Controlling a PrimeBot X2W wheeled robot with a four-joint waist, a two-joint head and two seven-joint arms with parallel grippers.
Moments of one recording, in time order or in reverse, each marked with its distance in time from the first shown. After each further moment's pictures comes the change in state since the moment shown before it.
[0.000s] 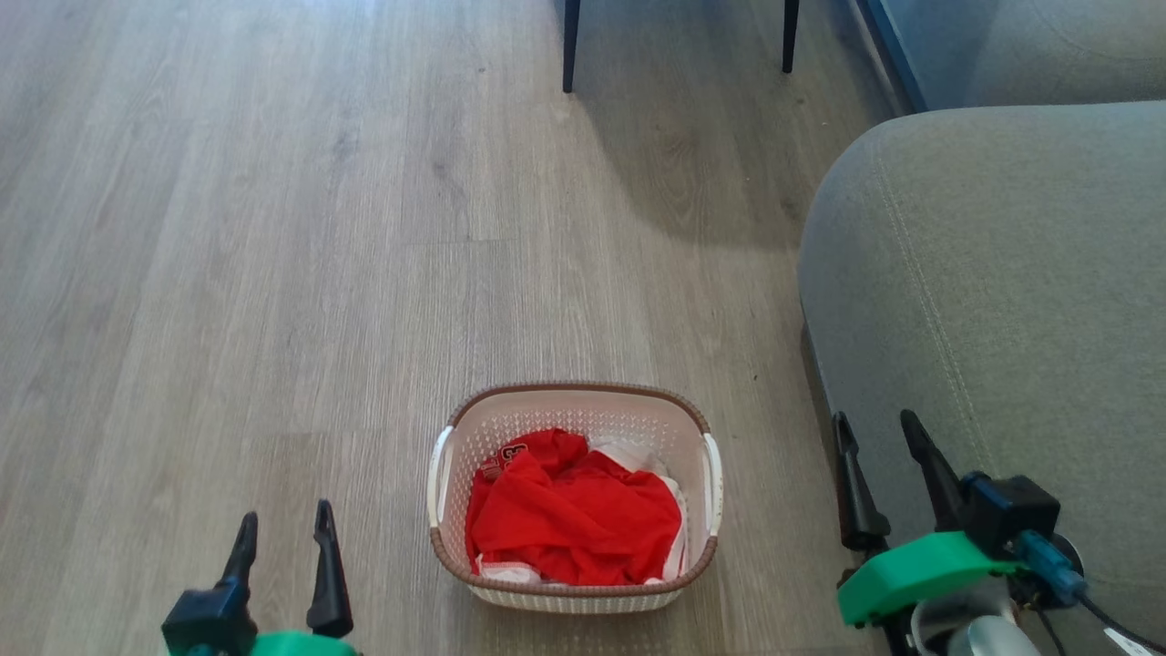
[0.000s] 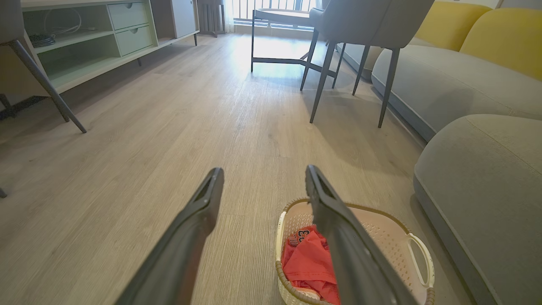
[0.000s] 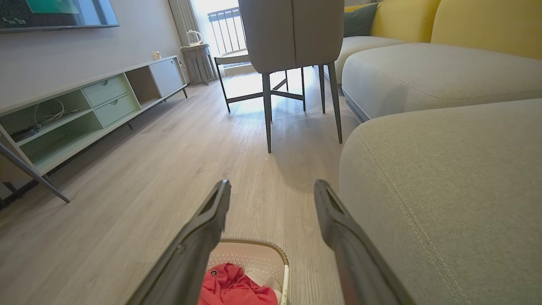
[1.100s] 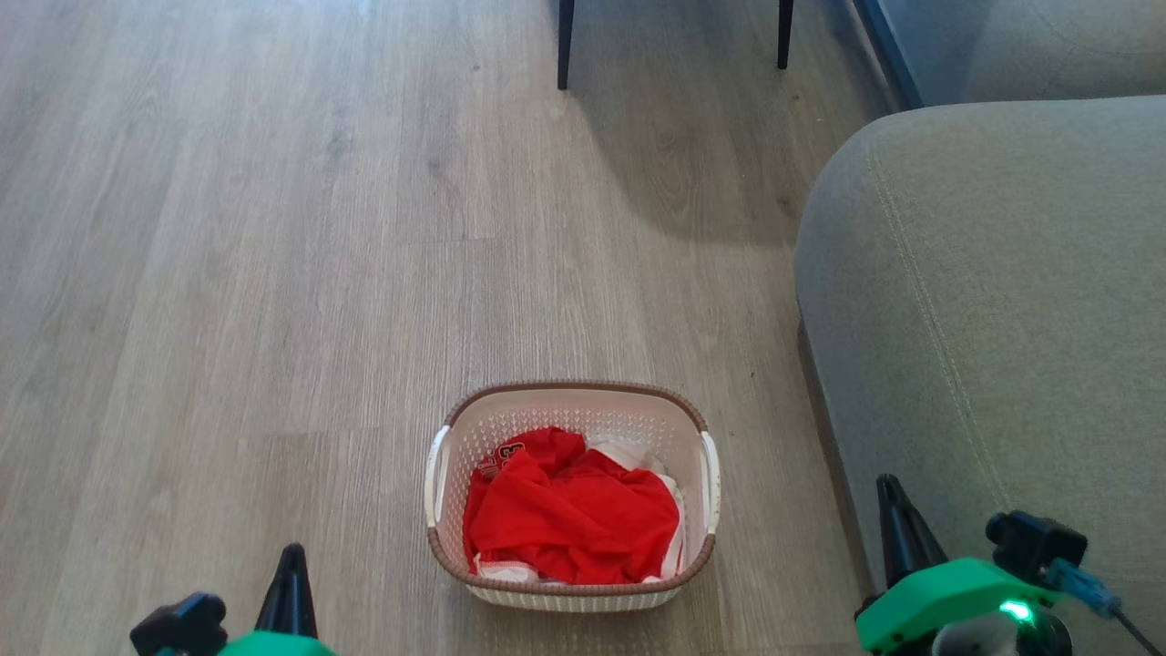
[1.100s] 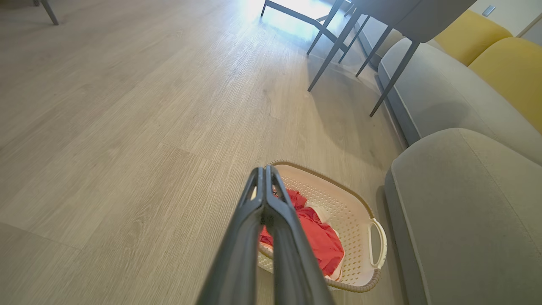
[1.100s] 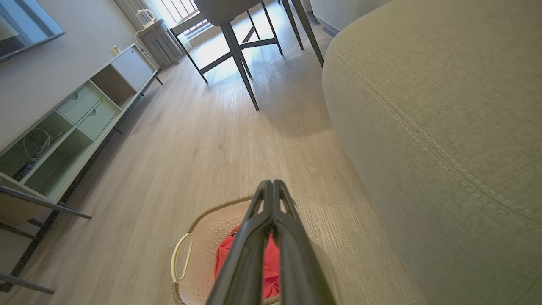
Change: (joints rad) left arm -0.020 -0.002 0.007 0.119 -0.299 -0.044 0.067; right arm 0.037 0.002 -0.023 0.099 0.284 0.000 0.056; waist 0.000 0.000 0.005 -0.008
